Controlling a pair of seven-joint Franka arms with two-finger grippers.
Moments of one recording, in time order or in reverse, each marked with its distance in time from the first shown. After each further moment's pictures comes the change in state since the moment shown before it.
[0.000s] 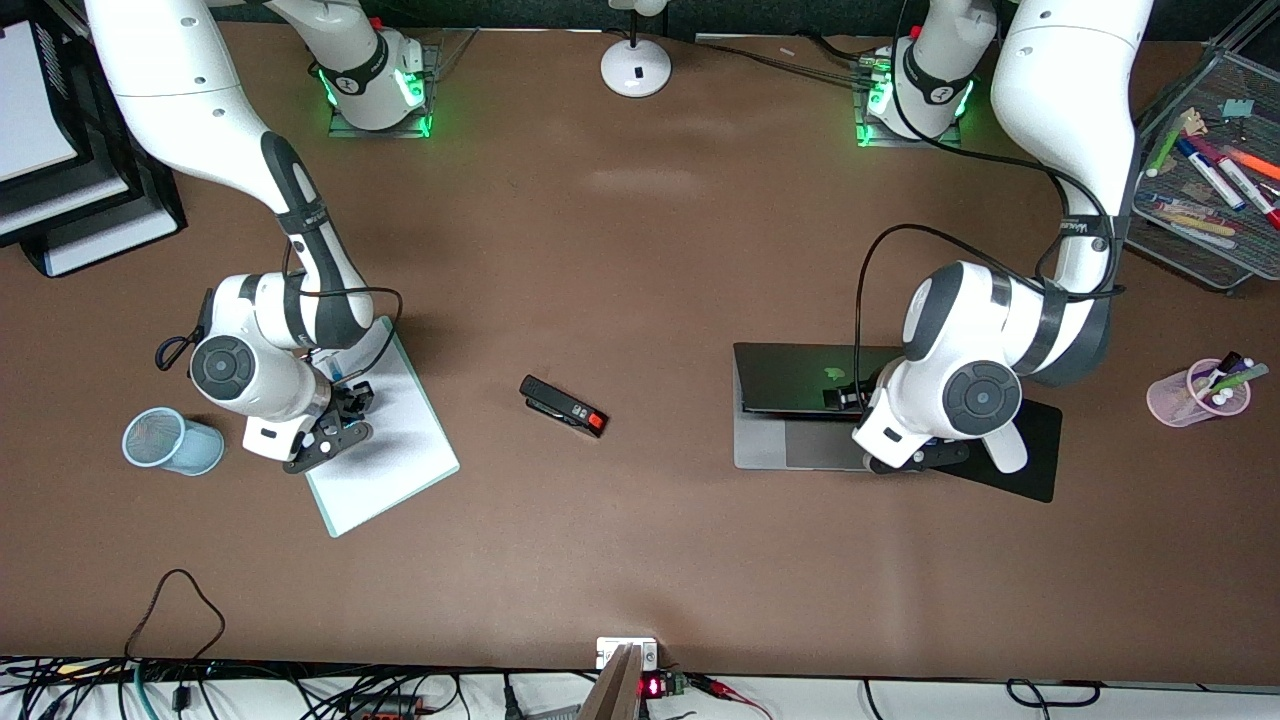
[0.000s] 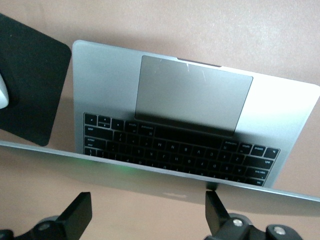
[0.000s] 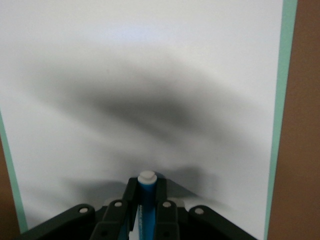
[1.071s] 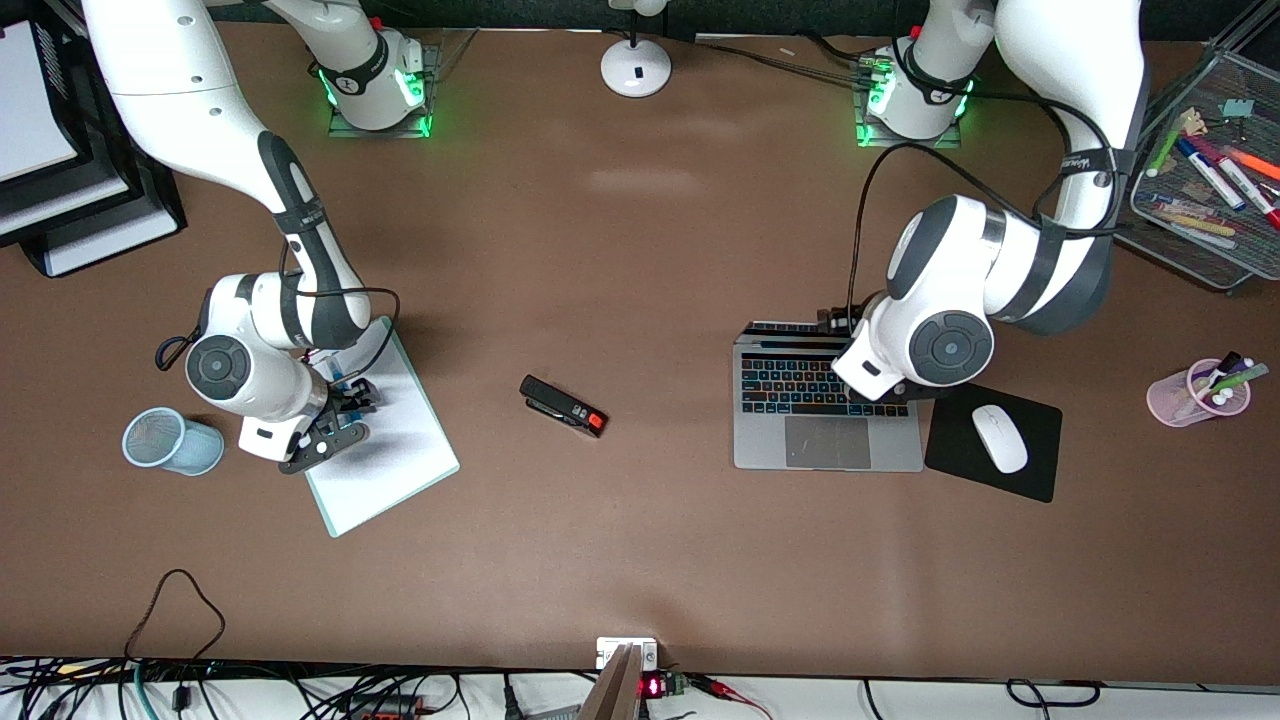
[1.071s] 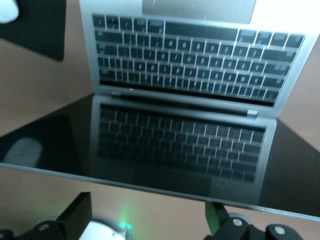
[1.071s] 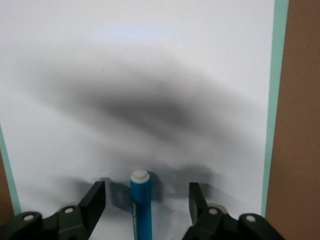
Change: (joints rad) left arm -0.049 -0.153 -0.016 -0.108 0.000 -0.236 -0.001; right arm -0.006 -0.001 0.000 0.000 0.000 0.000 0.002
